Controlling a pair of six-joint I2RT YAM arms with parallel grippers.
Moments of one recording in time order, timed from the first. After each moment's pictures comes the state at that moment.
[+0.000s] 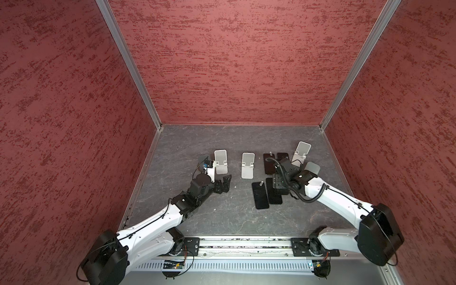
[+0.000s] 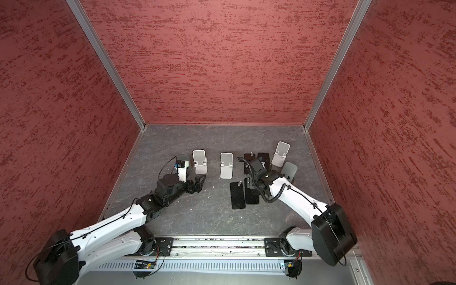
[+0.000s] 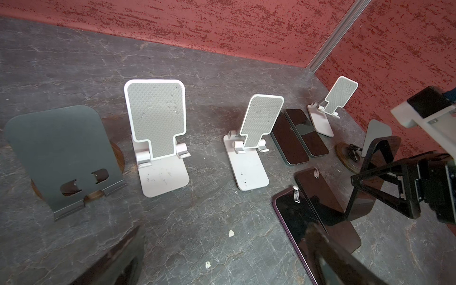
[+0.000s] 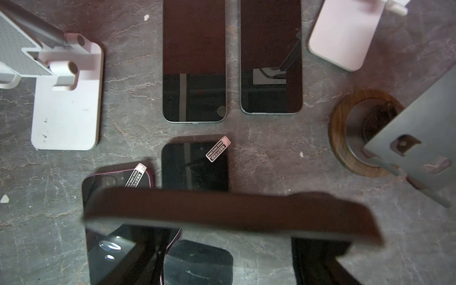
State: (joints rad) left arm -0.70 0.97 0.43 0.12 -0.16 -0.45; right arm 0.55 1.29 0.83 -0.66 0.30 0.54
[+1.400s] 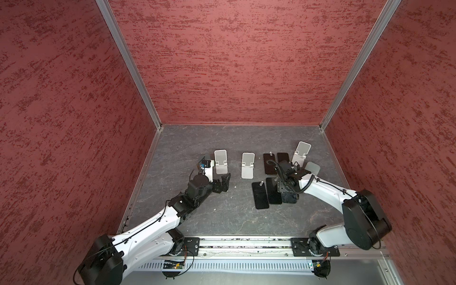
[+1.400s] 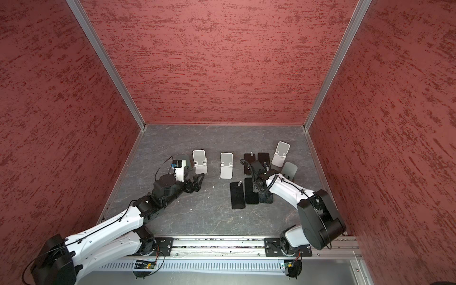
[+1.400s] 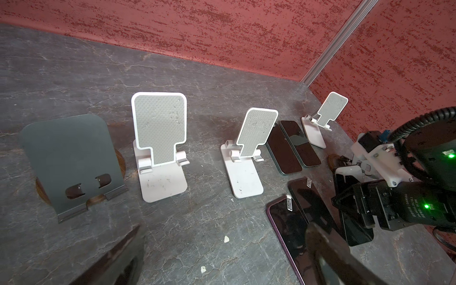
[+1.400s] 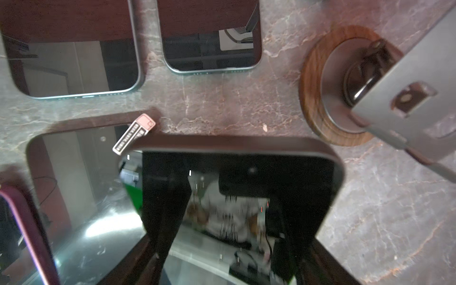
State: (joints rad) left arm -0.70 0.91 0.43 0.11 -0.17 -0.47; right arm 0.47 1.44 0.79 -0.67 0.34 0.57
